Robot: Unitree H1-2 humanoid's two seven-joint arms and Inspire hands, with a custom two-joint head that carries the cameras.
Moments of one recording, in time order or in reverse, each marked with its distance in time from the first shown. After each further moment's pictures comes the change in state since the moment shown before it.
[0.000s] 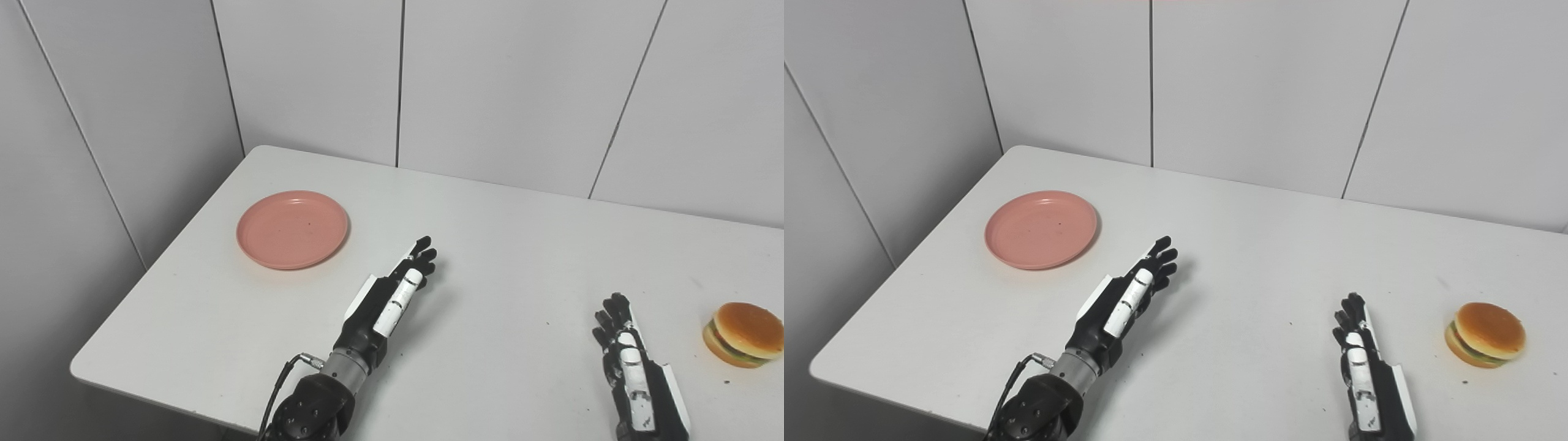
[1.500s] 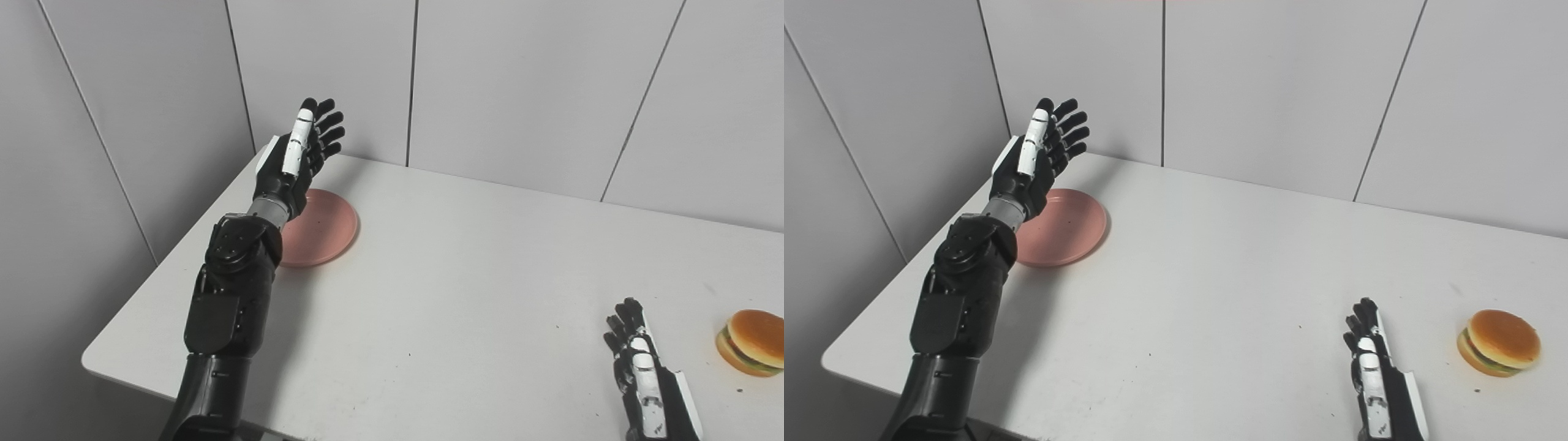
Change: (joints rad) left arm -0.434 0.273 0.411 0.321 -0.264 0.115 0.030; right arm -0.001 0.003 -0.003 0.000 0.009 0.002 -0.002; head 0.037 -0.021
